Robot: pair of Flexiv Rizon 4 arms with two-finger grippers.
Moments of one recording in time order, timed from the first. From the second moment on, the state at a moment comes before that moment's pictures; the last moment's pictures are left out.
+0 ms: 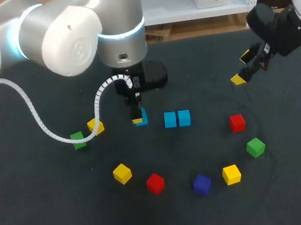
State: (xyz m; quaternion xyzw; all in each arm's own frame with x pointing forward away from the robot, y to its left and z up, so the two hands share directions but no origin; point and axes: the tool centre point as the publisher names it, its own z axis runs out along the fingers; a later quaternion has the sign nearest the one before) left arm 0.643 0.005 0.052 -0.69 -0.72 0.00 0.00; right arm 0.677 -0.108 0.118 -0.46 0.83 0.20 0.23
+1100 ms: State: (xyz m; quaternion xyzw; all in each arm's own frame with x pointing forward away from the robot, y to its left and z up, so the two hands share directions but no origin) left arm 0.658 -0.025 0.020 -0.72 -0.69 0.03 0.07; right arm 0.677 -0.108 0.118 -0.46 0.83 0.20 0.23
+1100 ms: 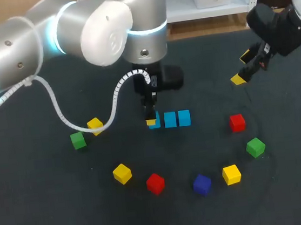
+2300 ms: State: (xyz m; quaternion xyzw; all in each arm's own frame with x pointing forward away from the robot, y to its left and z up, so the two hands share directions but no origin) left arm 0.665 -0.032 0.004 -0.72 -0.68 0.02 0.10; right arm 0.677 -0.108 0.118 -0.46 0.83 0.20 0.23
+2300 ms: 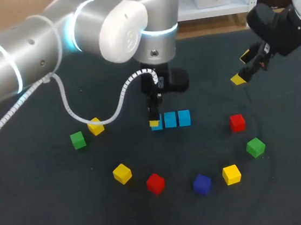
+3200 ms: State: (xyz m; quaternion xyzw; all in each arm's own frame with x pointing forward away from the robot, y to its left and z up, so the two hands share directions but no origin) left arm 0.671 -0.032 0.001 -0.70 -0.71 0.02 0.10; right arm 0.677 -0.108 0.118 -0.46 0.83 0.20 0.23
